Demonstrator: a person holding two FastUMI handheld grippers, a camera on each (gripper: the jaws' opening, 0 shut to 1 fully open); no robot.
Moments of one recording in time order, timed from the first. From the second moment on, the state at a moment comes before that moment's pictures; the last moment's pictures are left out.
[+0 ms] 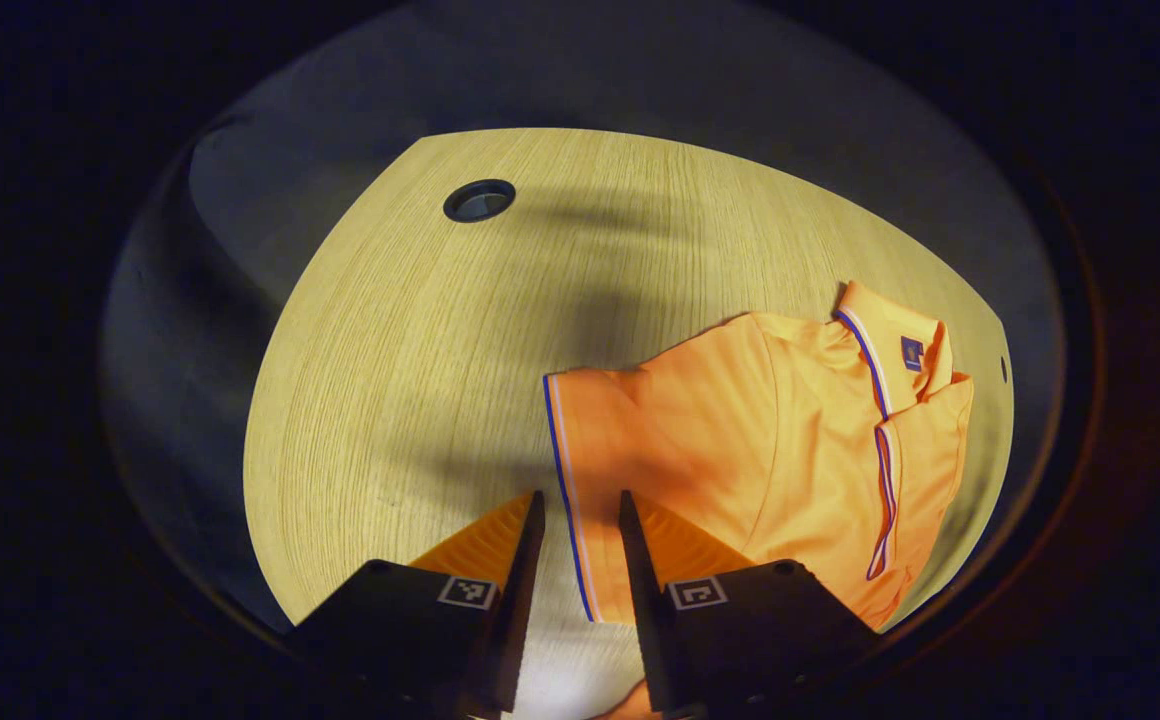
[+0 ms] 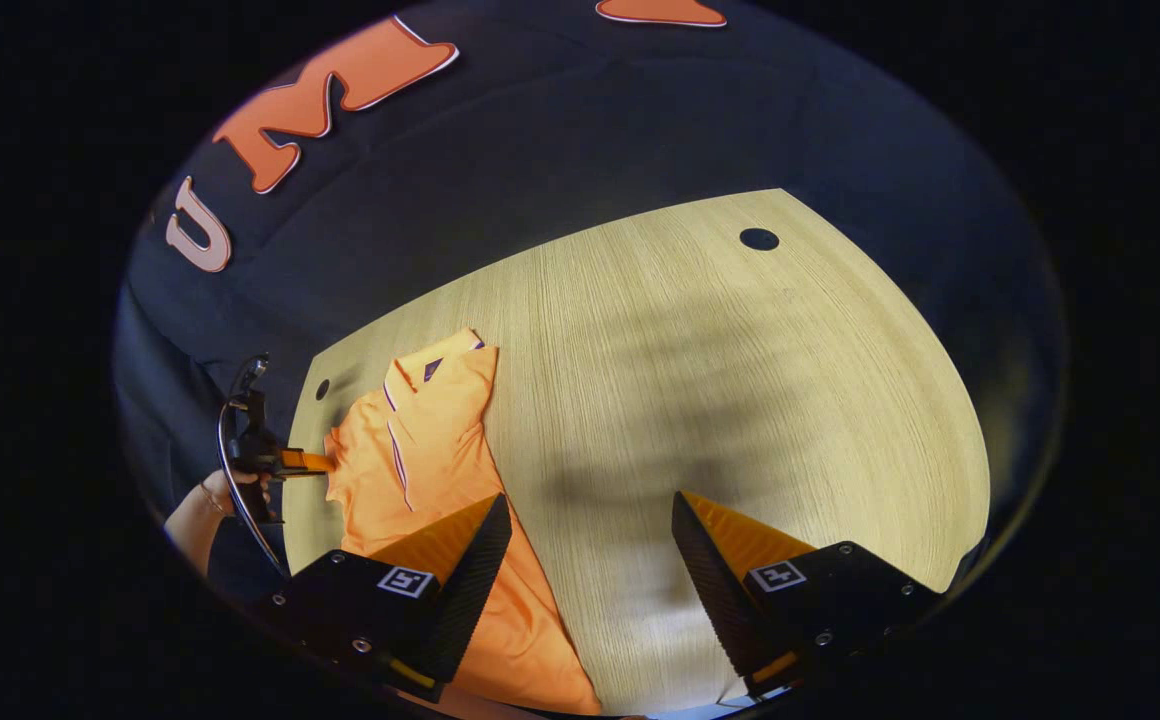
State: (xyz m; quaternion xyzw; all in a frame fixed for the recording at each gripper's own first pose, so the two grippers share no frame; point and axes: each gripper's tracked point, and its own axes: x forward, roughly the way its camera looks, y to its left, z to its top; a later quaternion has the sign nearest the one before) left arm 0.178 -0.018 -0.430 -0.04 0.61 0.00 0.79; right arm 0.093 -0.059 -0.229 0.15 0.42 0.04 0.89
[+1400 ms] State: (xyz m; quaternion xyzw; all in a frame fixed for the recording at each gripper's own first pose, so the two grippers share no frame) left arm 0.184 -0.182 -0.316 0.09 0.54 -0.13 0.82; right arm 0.079 -0.067 -0.175 0.14 0.36 0.05 0.92
